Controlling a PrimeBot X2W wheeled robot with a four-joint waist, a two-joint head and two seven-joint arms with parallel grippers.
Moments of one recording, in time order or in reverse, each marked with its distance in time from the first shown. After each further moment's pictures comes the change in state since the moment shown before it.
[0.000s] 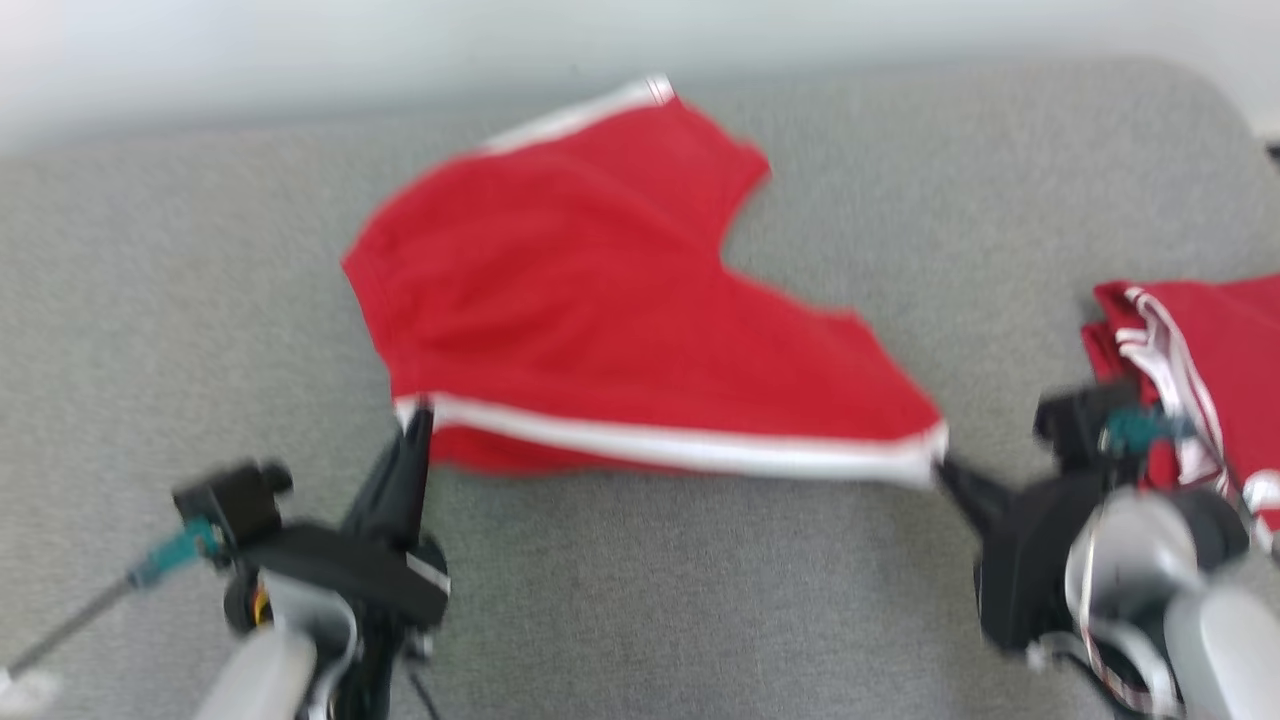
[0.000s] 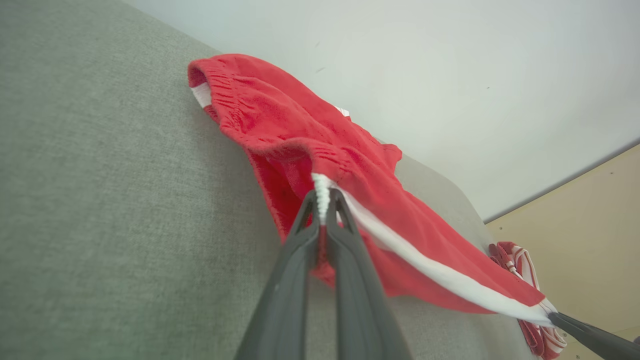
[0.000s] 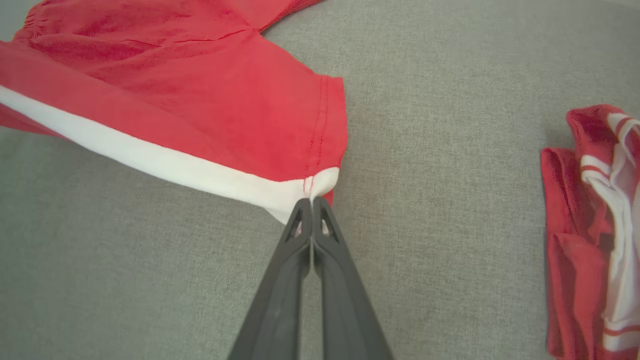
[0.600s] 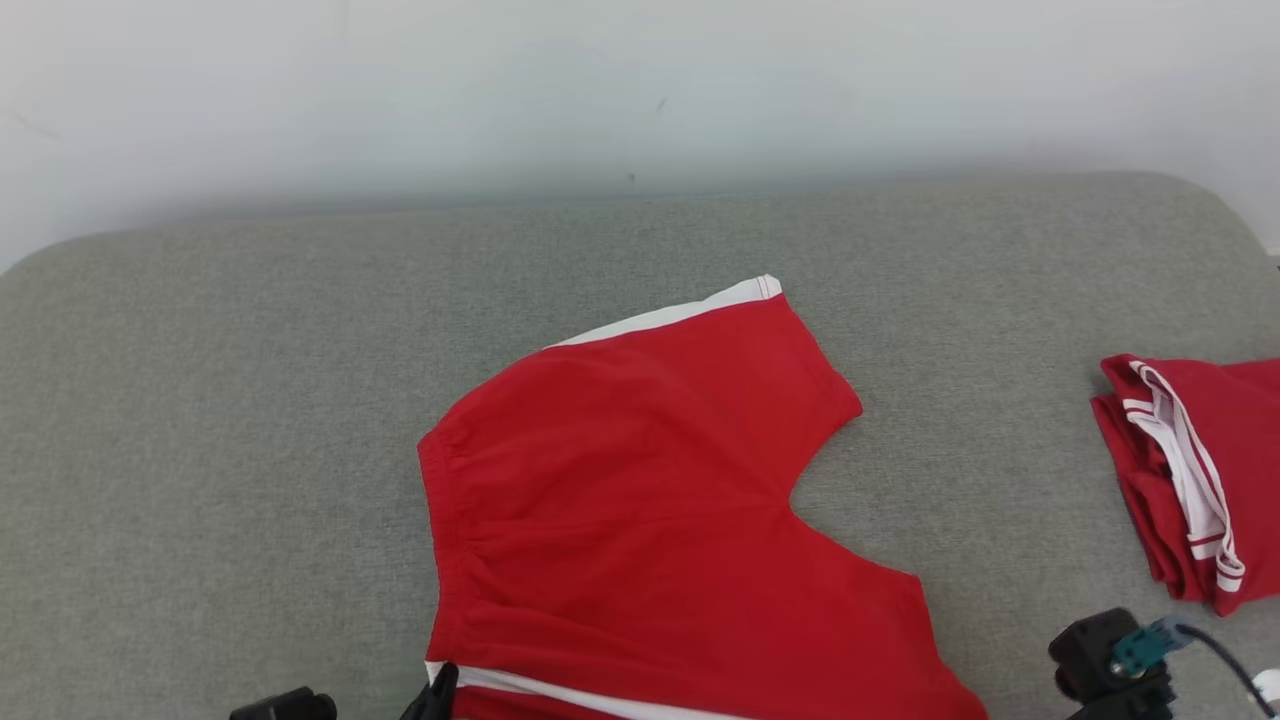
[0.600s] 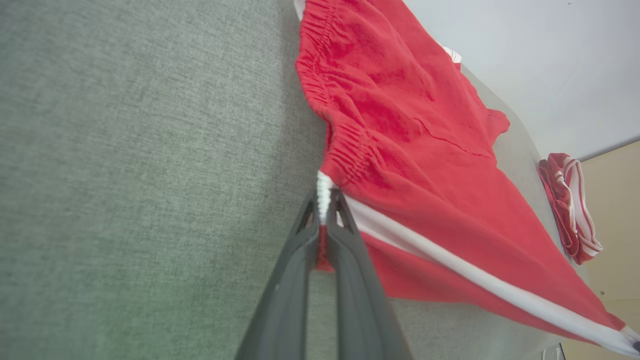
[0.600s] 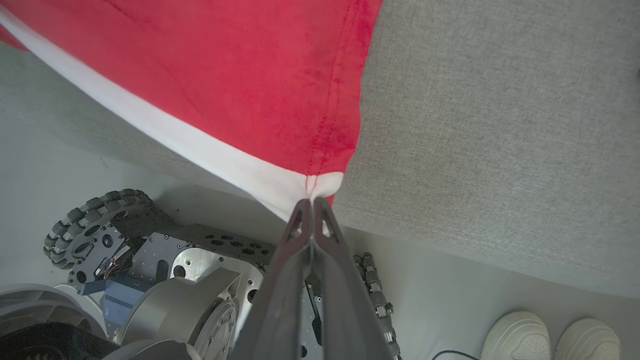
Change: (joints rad) left arm 0.374 0.051 -0.077 -0.113 0.014 0.131 0.057; right arm 0.497 0.002 -0.087 -0.399 0.024 0.000 0.498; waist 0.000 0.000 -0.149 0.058
